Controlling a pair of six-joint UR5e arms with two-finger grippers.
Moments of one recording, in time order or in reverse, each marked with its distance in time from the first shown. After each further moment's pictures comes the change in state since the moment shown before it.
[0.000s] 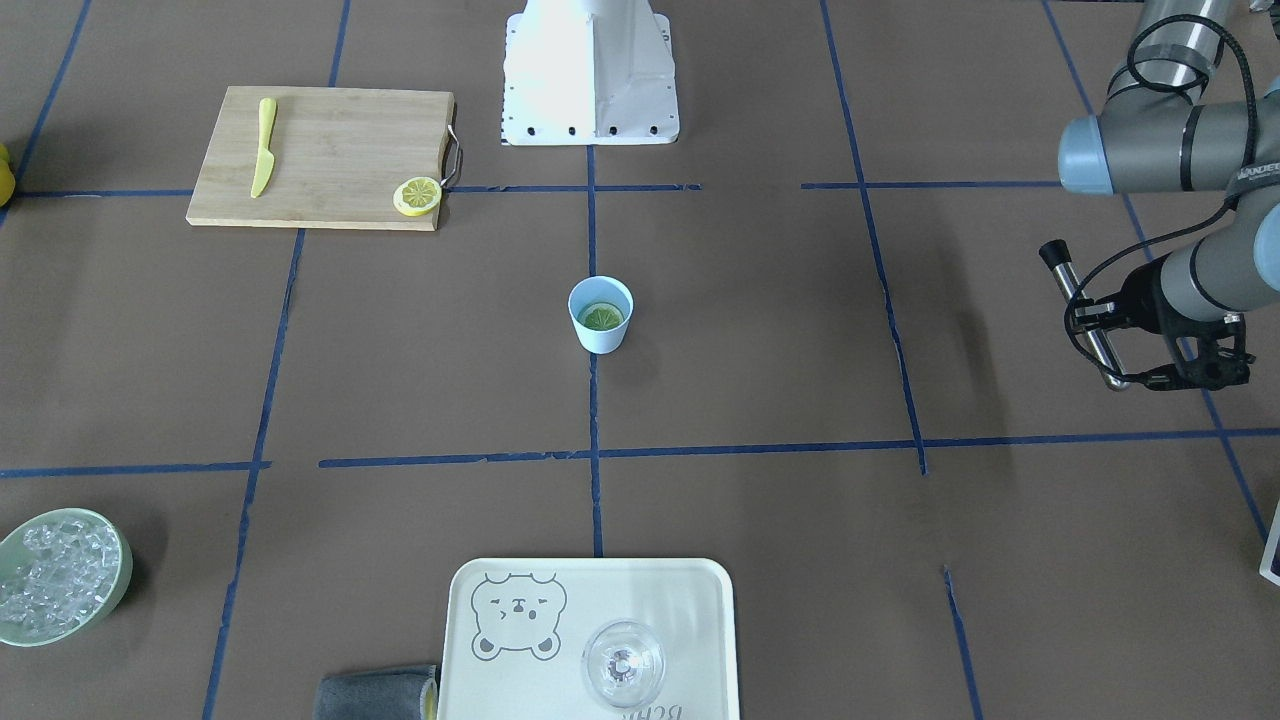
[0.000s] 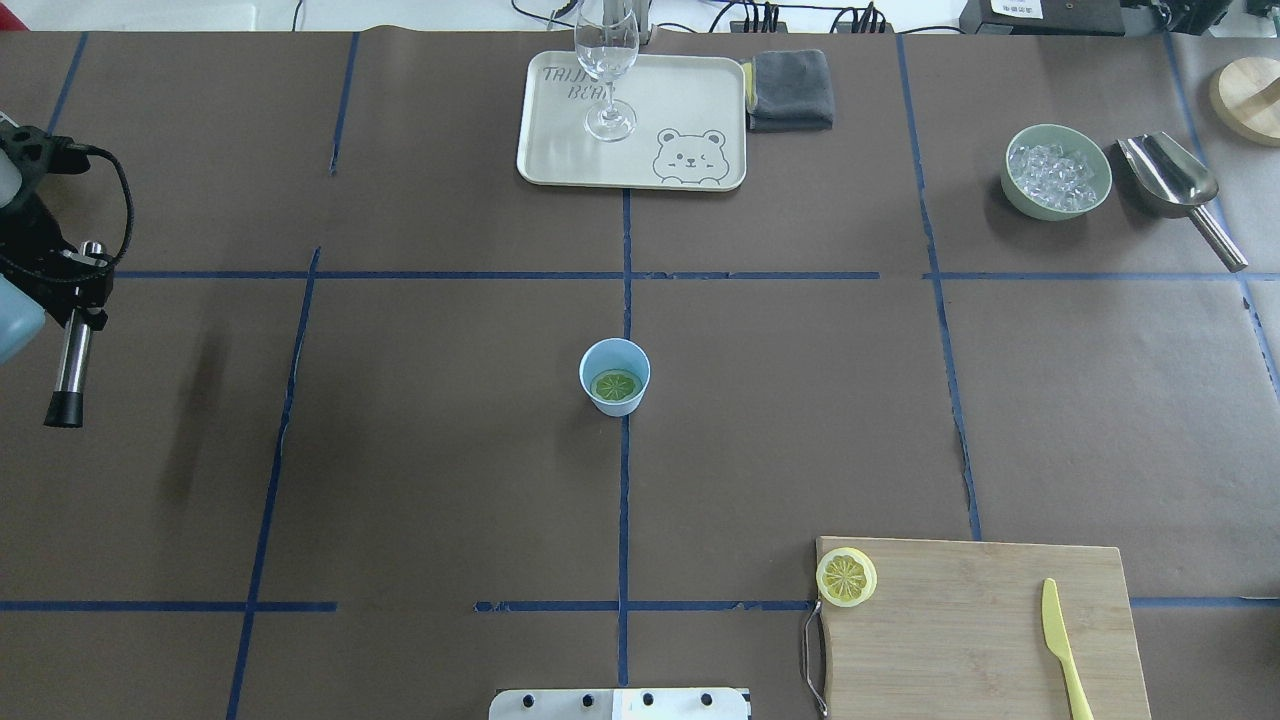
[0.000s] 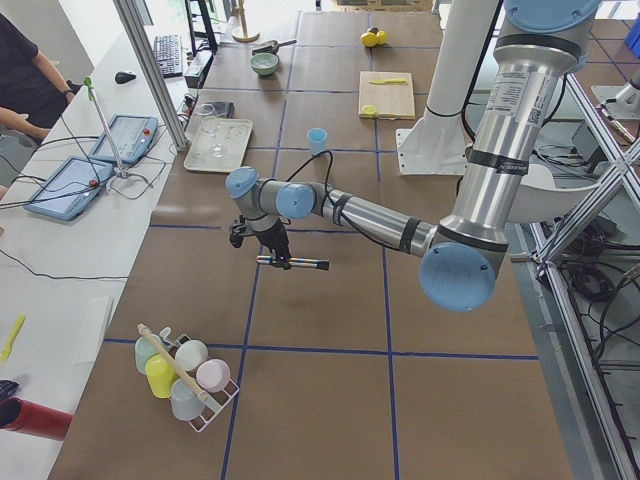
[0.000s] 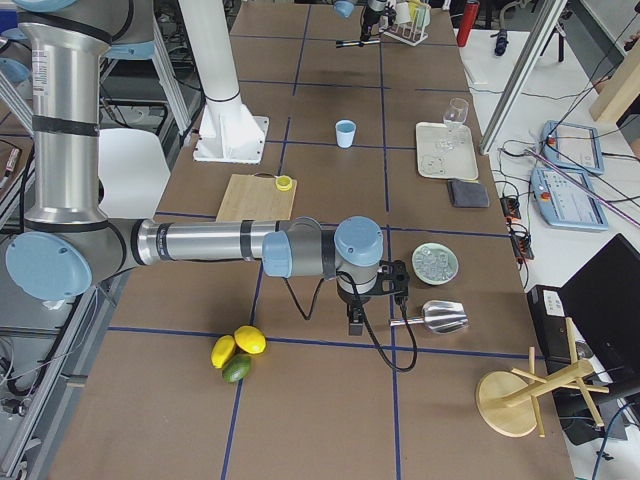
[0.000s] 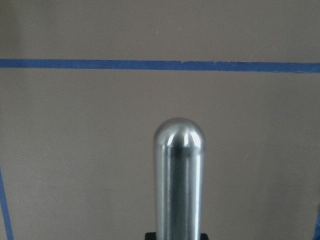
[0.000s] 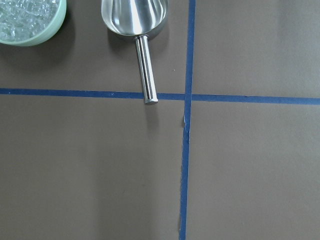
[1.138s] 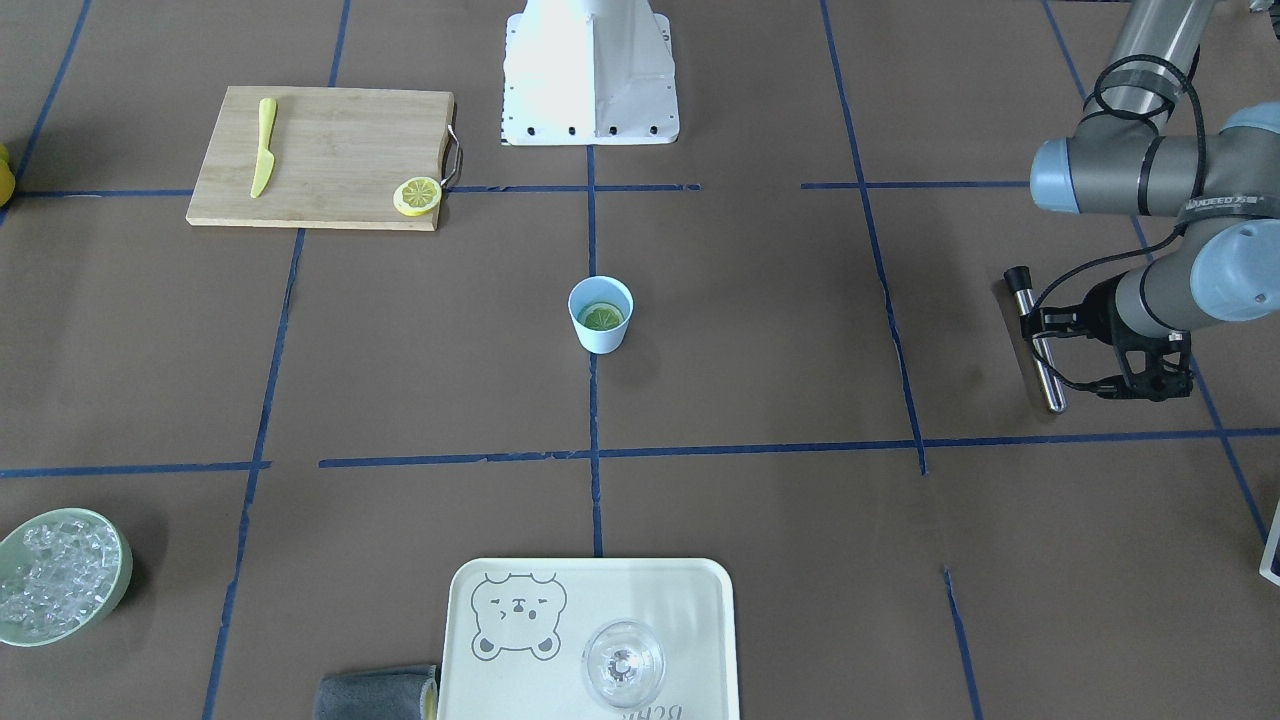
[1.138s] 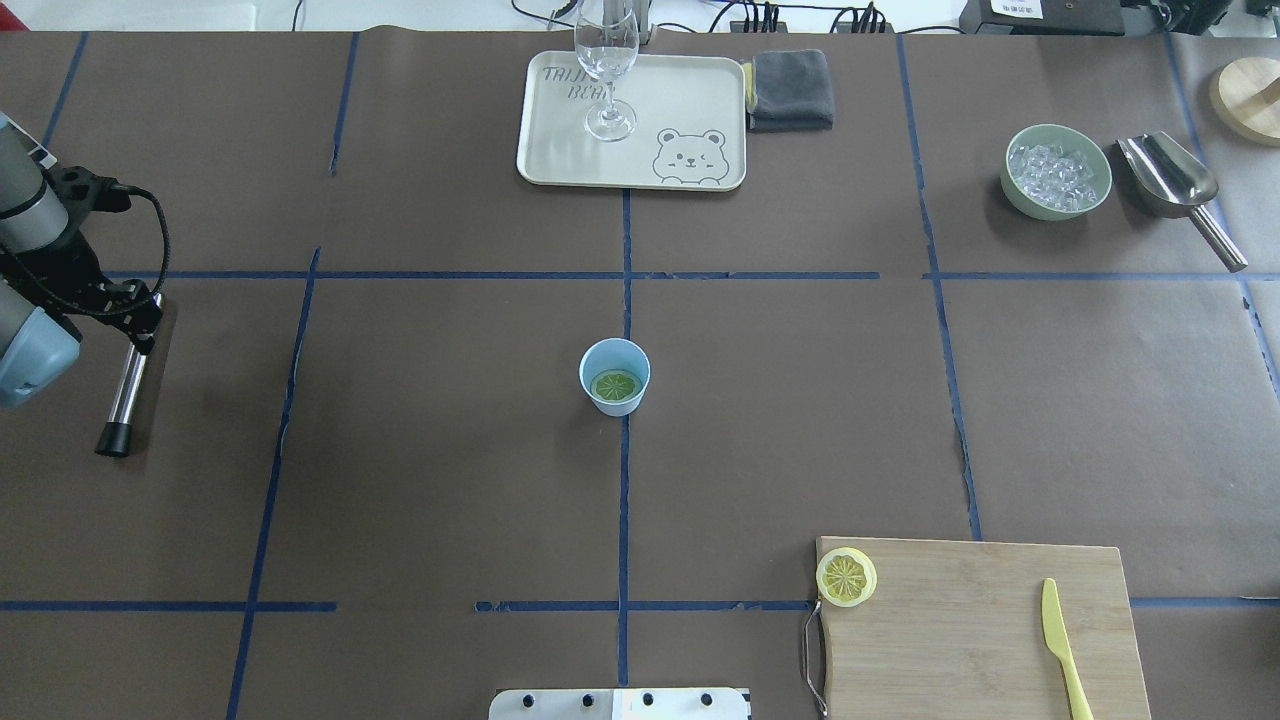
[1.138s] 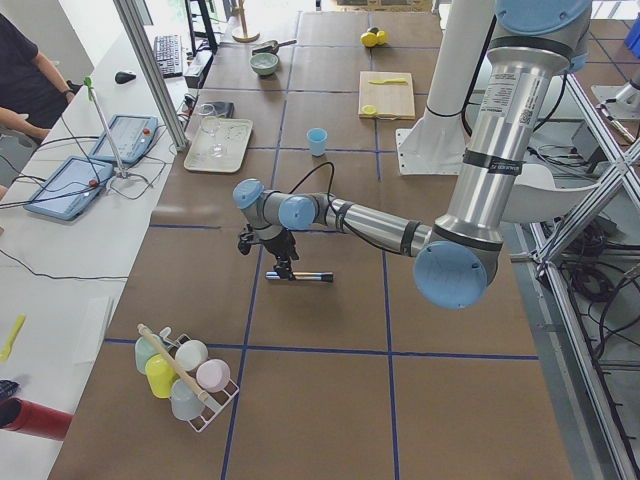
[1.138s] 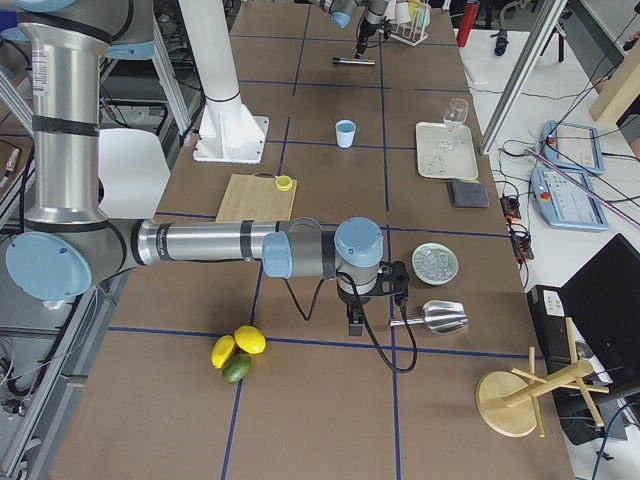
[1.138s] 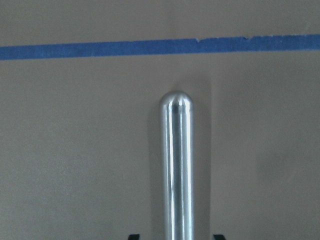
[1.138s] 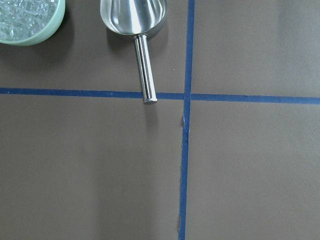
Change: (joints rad) left arm 0.062 0.001 0.053 -0.056 0.001 -0.003; right arm 0.000 0.001 -0.003 0.000 0.000 -0.001
